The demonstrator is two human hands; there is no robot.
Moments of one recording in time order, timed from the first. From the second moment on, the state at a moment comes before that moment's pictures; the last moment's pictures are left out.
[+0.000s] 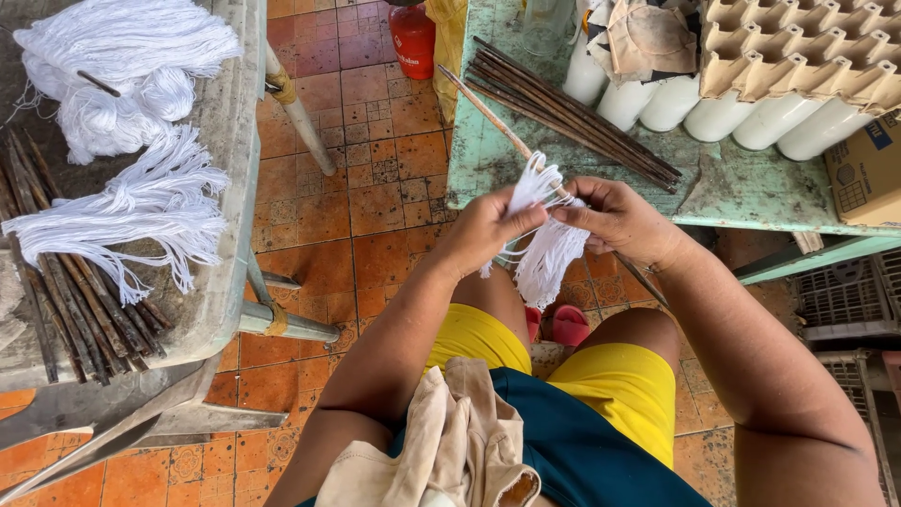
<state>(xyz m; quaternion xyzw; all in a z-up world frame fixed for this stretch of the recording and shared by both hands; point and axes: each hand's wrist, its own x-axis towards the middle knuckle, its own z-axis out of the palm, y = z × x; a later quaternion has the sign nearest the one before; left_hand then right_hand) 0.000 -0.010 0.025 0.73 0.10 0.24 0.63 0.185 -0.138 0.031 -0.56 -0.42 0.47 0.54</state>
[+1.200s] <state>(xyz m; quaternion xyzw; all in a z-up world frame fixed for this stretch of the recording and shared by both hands) 0.122 0.013 -0.112 0.55 0.25 0.21 0.77 0.187 -0.193 -0.059 -0.78 -0.44 0.25 0.36</state>
